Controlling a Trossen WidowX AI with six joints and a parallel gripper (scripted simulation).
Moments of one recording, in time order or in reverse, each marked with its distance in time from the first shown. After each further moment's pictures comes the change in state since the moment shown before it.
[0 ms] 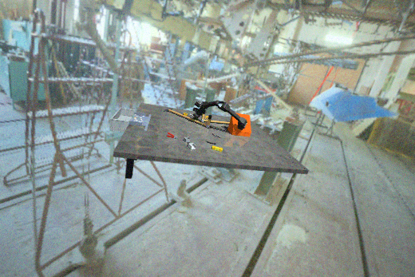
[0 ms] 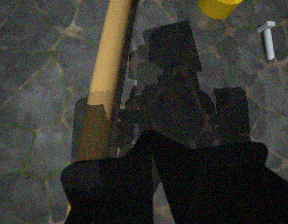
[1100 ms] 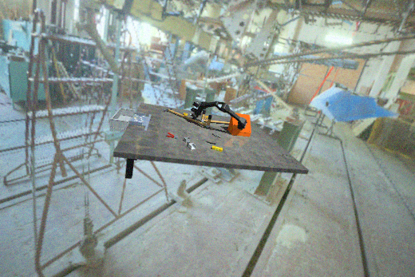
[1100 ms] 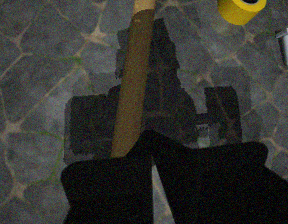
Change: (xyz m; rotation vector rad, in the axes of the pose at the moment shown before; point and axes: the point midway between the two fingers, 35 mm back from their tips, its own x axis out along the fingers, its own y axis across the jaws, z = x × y) arm 0.003 0.028 0.008 0.005 0.002 -0.001
